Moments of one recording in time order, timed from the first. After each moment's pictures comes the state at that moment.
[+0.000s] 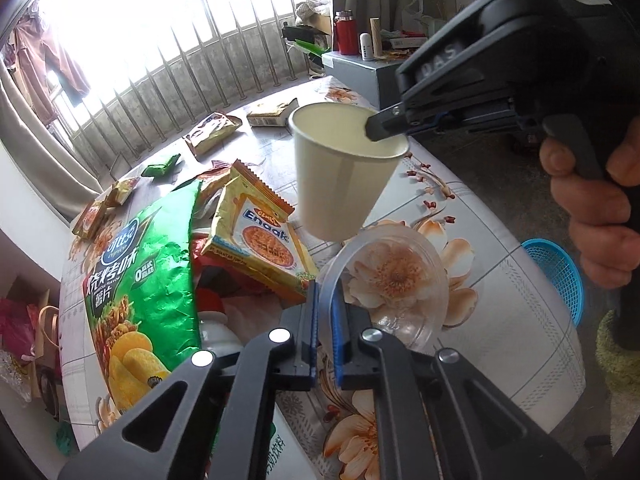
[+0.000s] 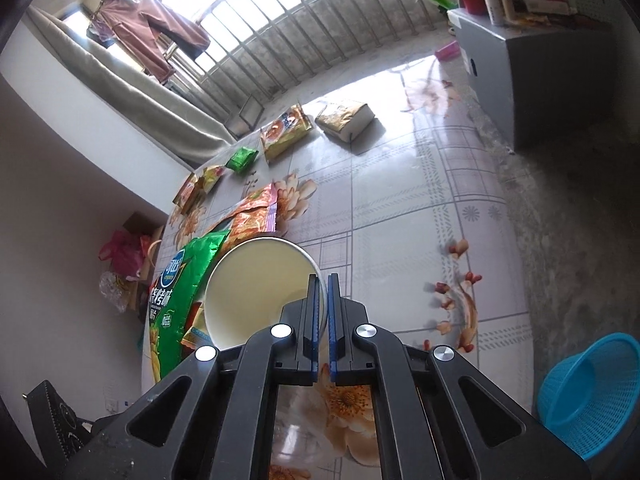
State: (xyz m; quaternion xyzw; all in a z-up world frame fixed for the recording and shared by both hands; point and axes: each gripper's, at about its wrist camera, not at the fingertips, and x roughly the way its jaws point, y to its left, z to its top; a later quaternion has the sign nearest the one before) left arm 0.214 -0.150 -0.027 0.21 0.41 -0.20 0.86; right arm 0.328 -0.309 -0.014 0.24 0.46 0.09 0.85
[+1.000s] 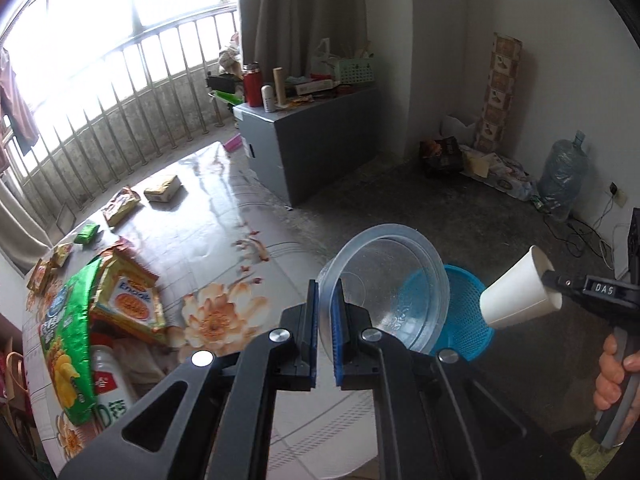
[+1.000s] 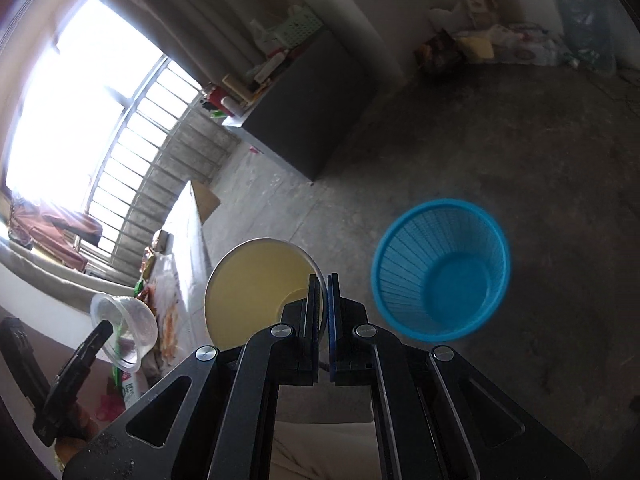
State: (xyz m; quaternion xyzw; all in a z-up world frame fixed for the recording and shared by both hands) left arm 0.110 -0.270 0.024 0.19 0.37 -0.34 0.85; right arm 0.000 -0.486 -0.056 0.44 0.32 -0.20 0.82
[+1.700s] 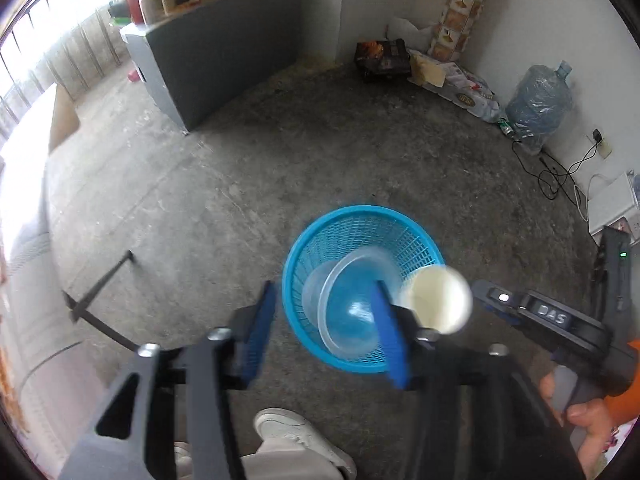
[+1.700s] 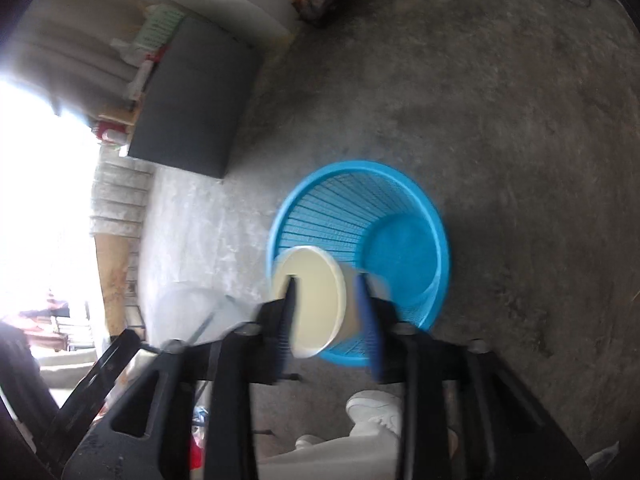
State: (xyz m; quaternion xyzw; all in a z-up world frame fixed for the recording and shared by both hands) left arm 0.120 -0.481 -0.128 0.23 0.51 -0.38 0.73; right arm -0.009 -0.582 -0.189 0.55 0.37 -0.29 0.69
